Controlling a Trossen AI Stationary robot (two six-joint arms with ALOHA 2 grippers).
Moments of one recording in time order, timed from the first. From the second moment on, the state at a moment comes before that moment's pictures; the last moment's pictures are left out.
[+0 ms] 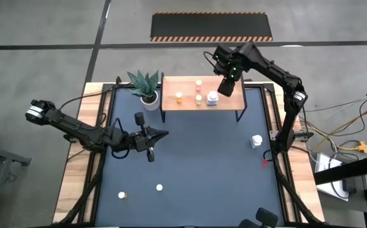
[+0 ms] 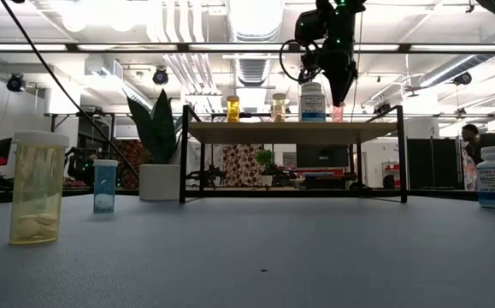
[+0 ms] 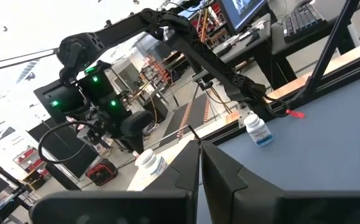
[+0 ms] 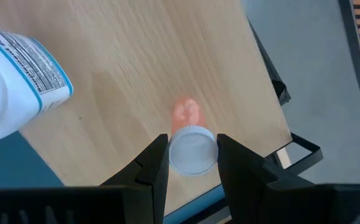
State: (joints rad) left arm -0.33 1.06 0.63 0.52 -0.58 0.64; right arm -0.67 1.84 1.96 -1.49 0.10 -0.23
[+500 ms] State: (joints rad) left arm -0.33 1.06 0.63 0.52 -0.58 0.64; right arm -0.67 1.85 1.93 -1.45 0.10 -0.21
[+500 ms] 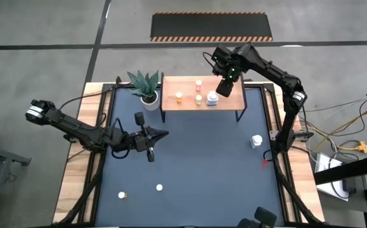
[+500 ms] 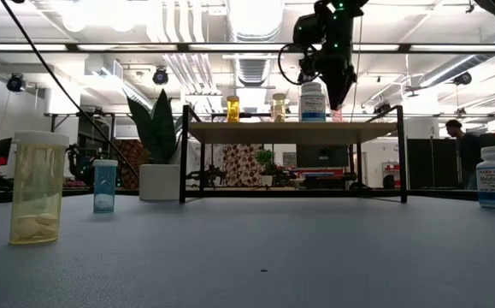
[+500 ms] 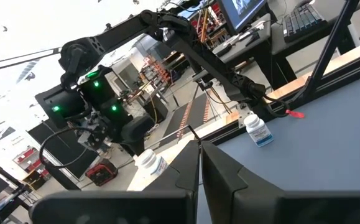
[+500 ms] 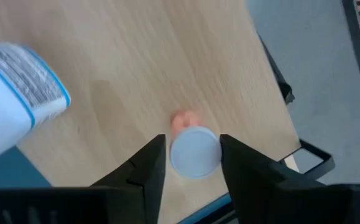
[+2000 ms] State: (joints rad) left arm -0.33 1.15 0.63 0.52 -0.57 0.26; right arm 0.10 1.31 1.30 -0.84 0.10 0.05
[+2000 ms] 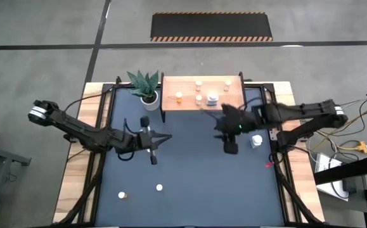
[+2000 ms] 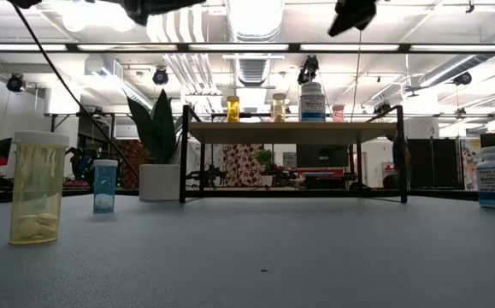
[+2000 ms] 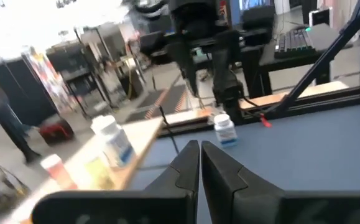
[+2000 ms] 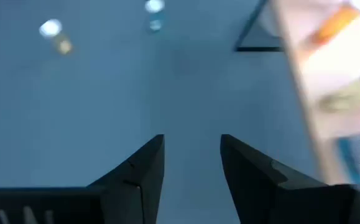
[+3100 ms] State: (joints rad) left arm -0.52 1.36 0.91 -0.55 -0.51 -0.76; right arm 0.27 1.37 0.55 0.41 0.00 -0.04
